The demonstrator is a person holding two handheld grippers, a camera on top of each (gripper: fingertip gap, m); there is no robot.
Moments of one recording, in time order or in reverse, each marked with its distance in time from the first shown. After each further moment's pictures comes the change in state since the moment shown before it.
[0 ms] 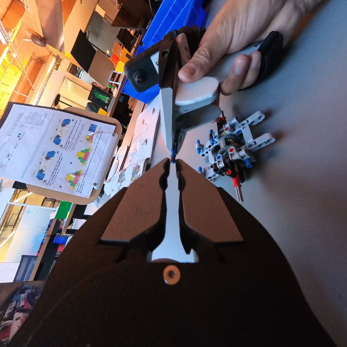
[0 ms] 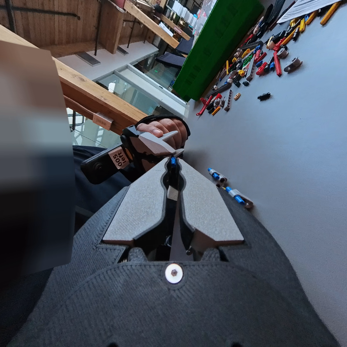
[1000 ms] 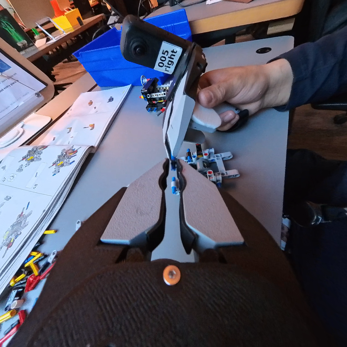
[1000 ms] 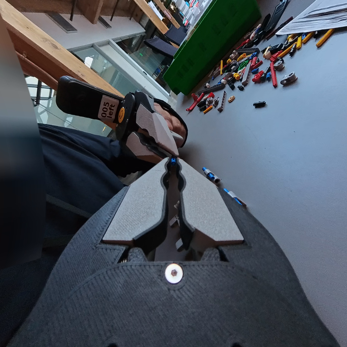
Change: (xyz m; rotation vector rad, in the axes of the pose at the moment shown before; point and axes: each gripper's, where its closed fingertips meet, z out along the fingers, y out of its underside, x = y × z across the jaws) left arm 0.005 -0.004 0.002 0.091 0.299 -0.584; right arm 0.001 0.005 0.002 -0.048 0.086 -0.167
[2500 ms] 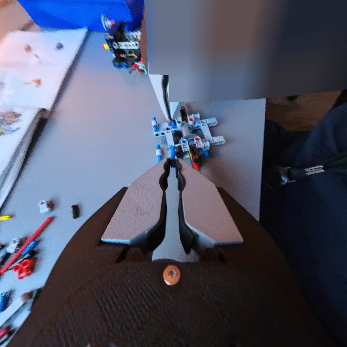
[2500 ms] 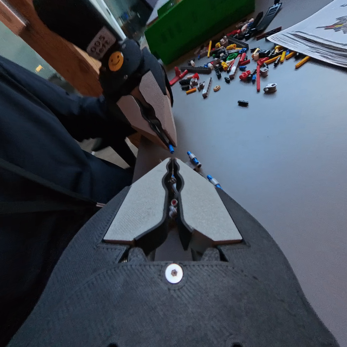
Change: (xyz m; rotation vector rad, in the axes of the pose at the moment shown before) left arm 0.014 0.037 -0.010 -0.174 0.207 -0.093; right arm 0.010 0.016 -0.014 -0.170 0.187 -0.311
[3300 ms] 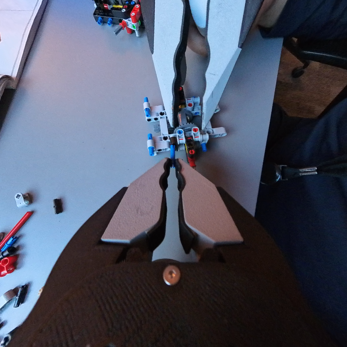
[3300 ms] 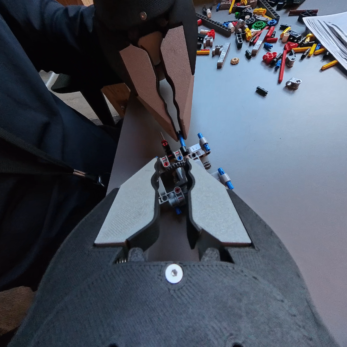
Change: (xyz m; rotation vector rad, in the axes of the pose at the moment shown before) left arm 0.006 0.015 0.013 -0.164 0.018 -0.058; right arm -0.007 0.030 0.012 -0.210 0.089 -0.287
